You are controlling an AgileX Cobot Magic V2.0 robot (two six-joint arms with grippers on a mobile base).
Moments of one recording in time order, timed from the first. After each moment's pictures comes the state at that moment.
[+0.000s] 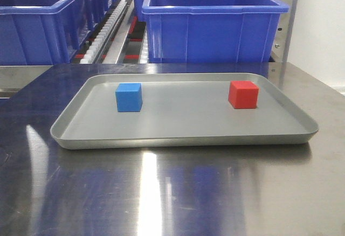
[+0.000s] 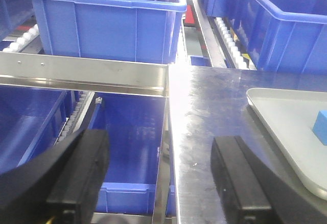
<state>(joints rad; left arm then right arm) -0.04 0.00 0.01 -0.02 0.15 -0.09 0.09 0.58 -0.38 -0.02 0.18 0.15</state>
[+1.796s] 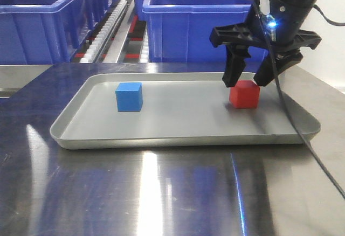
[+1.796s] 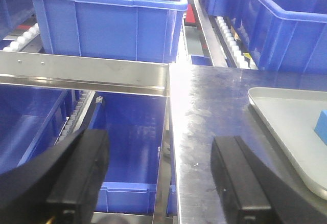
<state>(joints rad) -0.04 0.00 0.01 -0.02 0.15 -0.09 0.36 1.78 -1.31 0.11 0.66 0.06</state>
